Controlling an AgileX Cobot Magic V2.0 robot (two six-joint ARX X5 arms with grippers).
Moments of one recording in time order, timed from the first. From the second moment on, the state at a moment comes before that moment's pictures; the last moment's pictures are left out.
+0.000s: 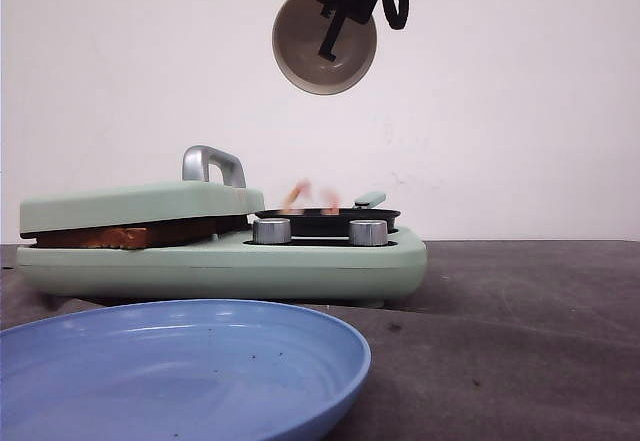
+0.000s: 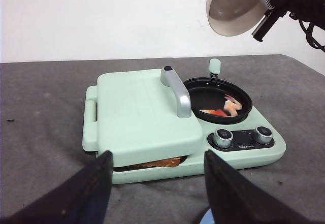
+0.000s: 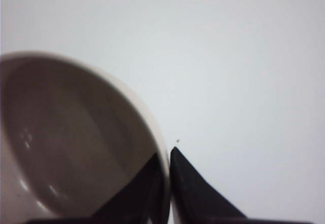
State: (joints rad) left arm -0.14 0.17 0.64 -0.65 0.21 -0.06; right arm 0.64 1.81 1.32 0.73 0.46 -1.14
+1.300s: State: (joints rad) left arm -0.14 0.17 0.64 -0.69 0.21 -0.06; right arm 0.38 1.54 1.32 -0.33 0.38 -0.05
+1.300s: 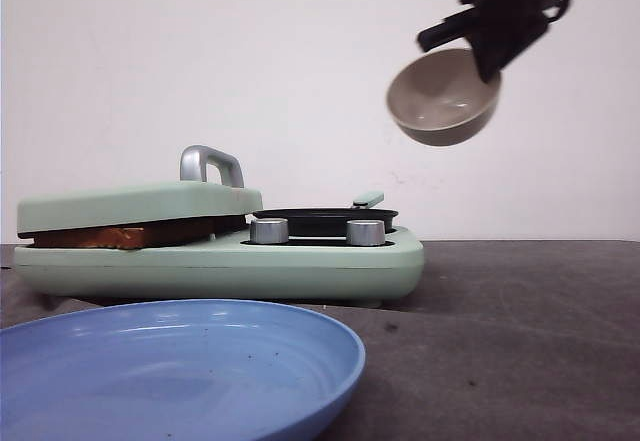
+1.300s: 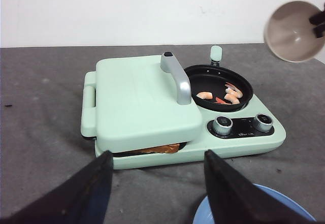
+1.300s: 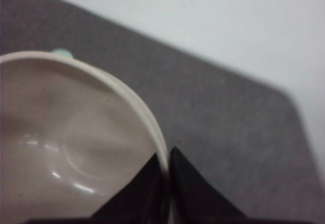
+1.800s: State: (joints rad) left arm -0.14 0.17 0.64 -0.69 0.21 -0.05; right arm 0.10 1.50 1.32 -0.73 -0.08 0.18
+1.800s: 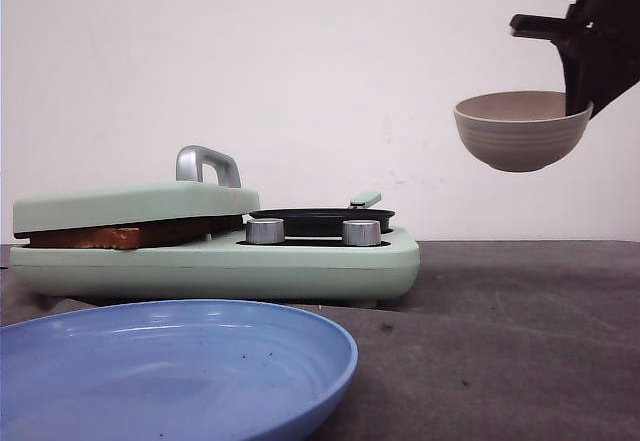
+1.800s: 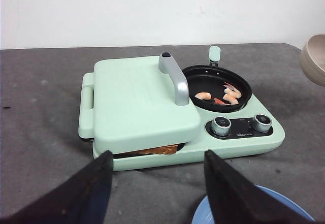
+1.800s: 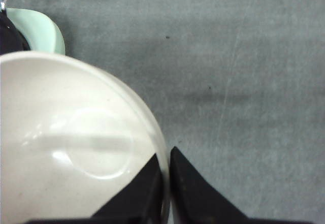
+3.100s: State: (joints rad) left arm -0.14 0.17 0.64 -0.69 0.21 -0.04; right arm 0.04 1.80 1.32 -0.71 -0.21 0.18
